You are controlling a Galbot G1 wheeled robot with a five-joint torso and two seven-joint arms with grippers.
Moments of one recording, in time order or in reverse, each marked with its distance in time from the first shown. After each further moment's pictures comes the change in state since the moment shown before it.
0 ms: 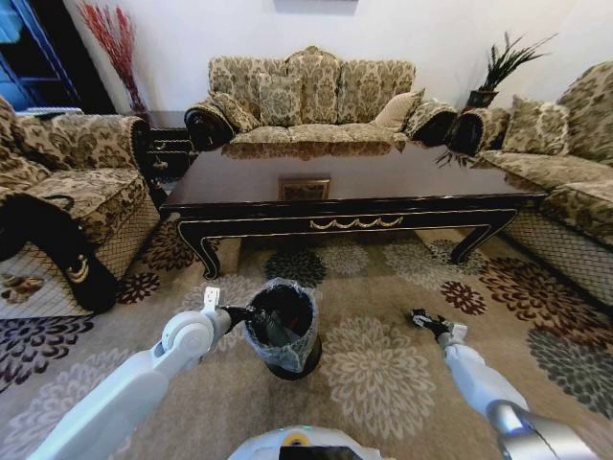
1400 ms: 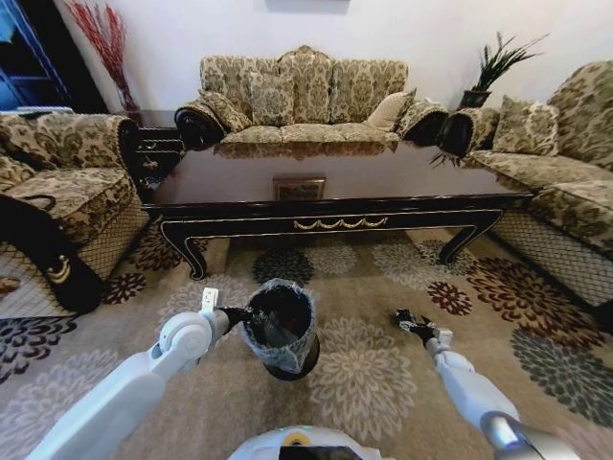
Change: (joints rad) left arm 0.014 0.009 -0.010 -0.007 -0.002 0.000 -0.005; right arm -0.020 0.046 -0.007 0.025 -0.092 0.054 -0.043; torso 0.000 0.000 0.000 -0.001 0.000
